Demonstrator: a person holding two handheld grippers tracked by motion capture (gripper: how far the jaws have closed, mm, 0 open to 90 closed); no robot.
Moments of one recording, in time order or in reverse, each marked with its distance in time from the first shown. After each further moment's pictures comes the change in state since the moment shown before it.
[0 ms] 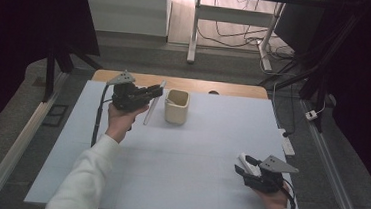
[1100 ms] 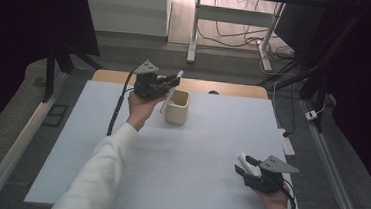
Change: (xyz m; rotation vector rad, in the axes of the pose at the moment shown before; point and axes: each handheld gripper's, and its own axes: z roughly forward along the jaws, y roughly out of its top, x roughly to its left) left arm -0.001 0.024 0.060 0.003 0.051 0.049; right arm 0.000 -0.001 0.000 0.004 -0.003 0.004
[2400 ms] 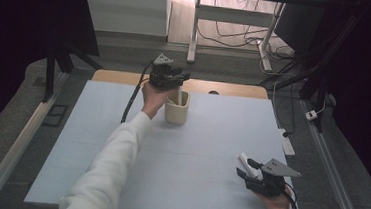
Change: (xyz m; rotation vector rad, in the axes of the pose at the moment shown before) left arm 0.025 0.006 0.062 0.072 0.070 -0.002; right arm 0.003 -0.006 -0.006 0.009 -0.015 0.009
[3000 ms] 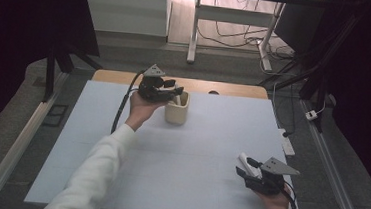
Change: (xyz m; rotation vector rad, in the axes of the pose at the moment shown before) left arm -0.013 -0.024 -0.047 0.085 -0.072 0.091; right arm -0.002 0.002 0.004 -0.003 0.005 -0.002
